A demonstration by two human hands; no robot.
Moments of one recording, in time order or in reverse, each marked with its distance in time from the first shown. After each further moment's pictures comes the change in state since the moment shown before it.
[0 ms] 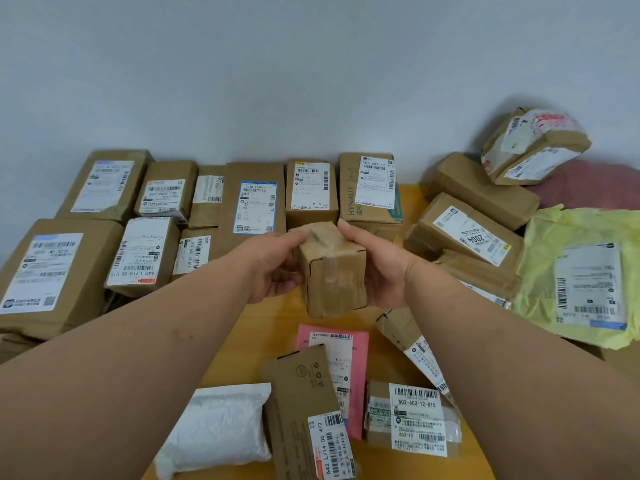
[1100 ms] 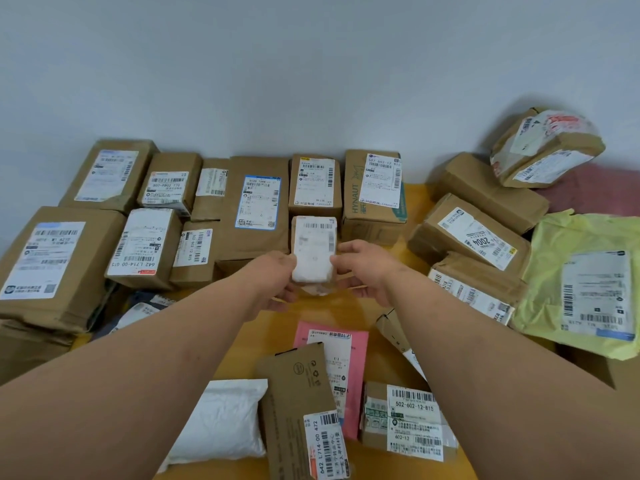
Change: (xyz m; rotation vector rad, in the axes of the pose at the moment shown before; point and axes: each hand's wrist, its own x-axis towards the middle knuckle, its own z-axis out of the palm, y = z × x) left_hand 0.006 -0.032 0.001 0.254 0.040 0.034; right_hand 0.023 0.006 0.006 -0.368 0.262 -0.137
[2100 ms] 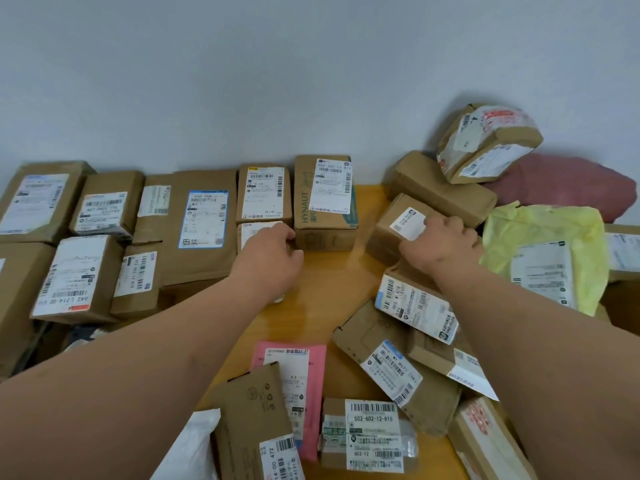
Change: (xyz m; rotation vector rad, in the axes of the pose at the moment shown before) left_hand 0.021 0.059 0.061 0.598 0.291 0.535; right_hand 0.002 0.030 -0.154 -0.777 0.698 0.163
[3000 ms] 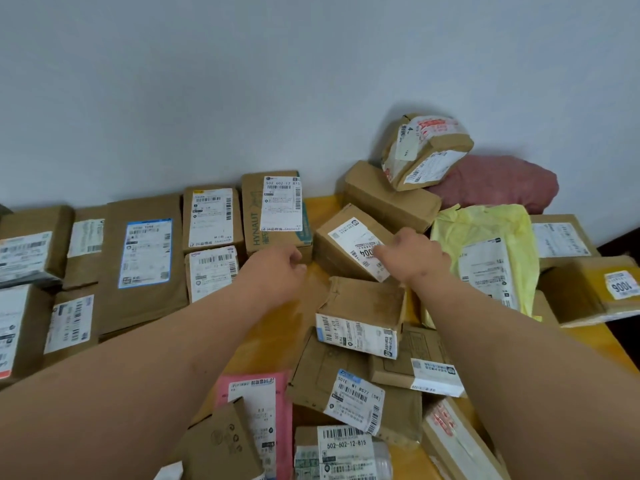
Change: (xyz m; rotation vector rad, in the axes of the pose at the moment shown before) left_hand 0.027 0.052 0.030 0.015 -0.210 0.059; right_hand 0.015 0.032 -0.007 0.086 0.034 -0.006
